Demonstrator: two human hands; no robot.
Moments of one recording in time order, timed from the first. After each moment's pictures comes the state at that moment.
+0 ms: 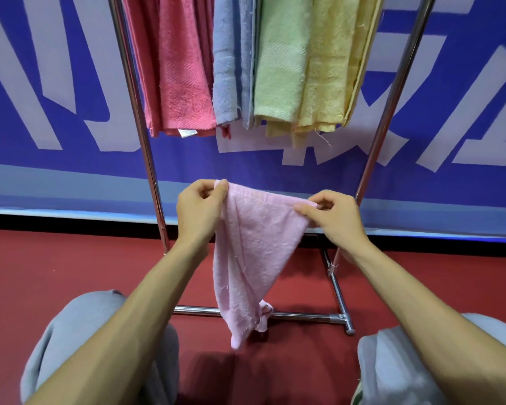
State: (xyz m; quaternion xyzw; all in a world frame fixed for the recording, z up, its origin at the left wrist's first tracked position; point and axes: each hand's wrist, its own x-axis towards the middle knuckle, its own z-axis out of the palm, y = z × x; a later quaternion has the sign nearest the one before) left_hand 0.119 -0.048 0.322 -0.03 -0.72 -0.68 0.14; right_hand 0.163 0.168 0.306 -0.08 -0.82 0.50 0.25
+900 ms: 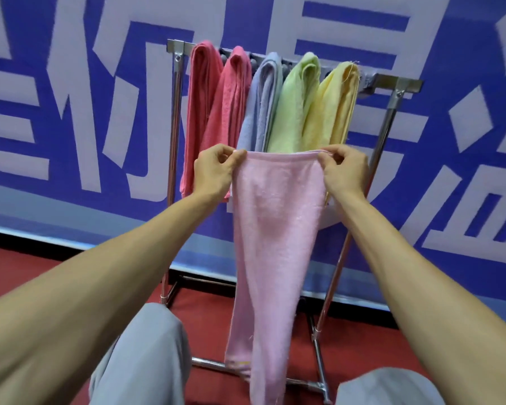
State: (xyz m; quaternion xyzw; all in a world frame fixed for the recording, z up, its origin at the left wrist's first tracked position) left_hand 0.130 -0.057 0.489 -0.16 -0.67 -0.66 0.29; right_hand 0.183 0.142 0.525 -0.03 -0.77 0.42 0.47
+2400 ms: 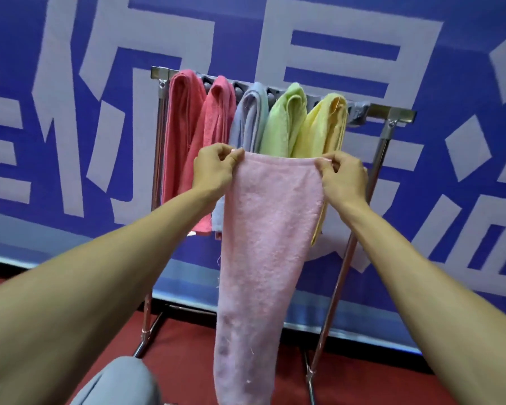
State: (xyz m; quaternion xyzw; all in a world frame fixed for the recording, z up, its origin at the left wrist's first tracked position) left_hand 0.077 -0.016 0.553 -0.15 -0.68 -0.65 0.30; right_hand 0.139 0.184 0.576 -0.01 -0.81 0.35 0.46
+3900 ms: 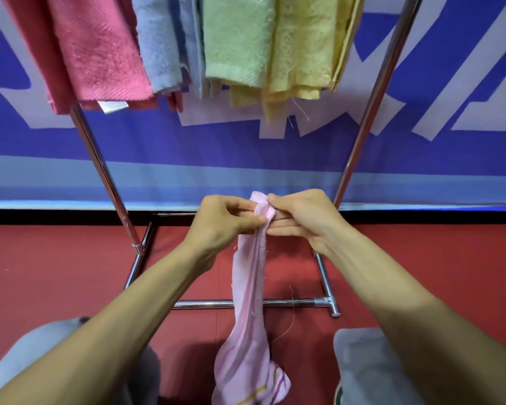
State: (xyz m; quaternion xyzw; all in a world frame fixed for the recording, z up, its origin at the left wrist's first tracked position) left_hand 0.094 0.028 0.288 -0.13 -0.74 -0.64 -0.14; right_hand 0.129 0.174 0.307 -0.21 -0.68 0.71 -0.01
